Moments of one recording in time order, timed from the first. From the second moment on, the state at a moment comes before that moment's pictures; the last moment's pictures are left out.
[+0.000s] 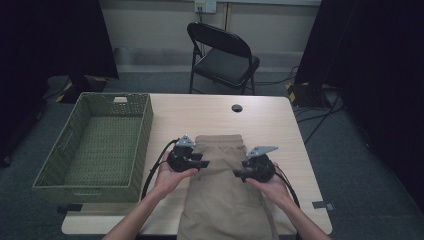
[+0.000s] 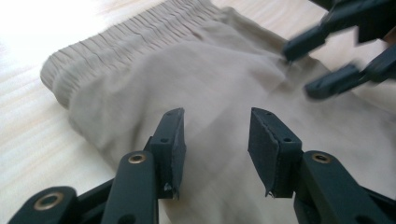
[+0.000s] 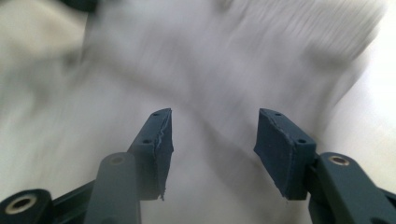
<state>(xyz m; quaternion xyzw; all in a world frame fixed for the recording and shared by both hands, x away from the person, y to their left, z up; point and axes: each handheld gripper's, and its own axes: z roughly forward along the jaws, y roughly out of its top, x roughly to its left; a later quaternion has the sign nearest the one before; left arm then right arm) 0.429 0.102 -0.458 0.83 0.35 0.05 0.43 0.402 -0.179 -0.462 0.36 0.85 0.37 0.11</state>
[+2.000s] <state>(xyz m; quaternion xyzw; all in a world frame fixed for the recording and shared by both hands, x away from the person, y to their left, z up) 0.437 0.133 -0.465 0.80 0.40 0.07 0.44 0.478 -0.160 -0.500 0.40 0.81 0.40 0.14</state>
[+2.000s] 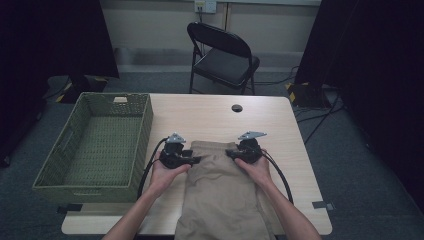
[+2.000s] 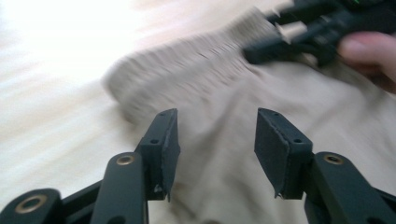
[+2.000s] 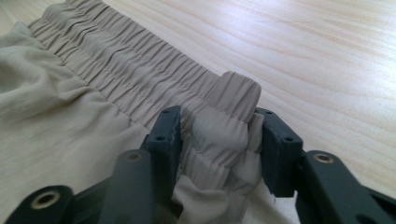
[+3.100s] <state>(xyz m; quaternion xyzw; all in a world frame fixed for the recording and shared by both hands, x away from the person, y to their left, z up) 0.448 0.130 -0.492 0.82 0.40 0.05 0.39 0.452 -0.165 -0.493 0.39 0.83 0.39 0.12</state>
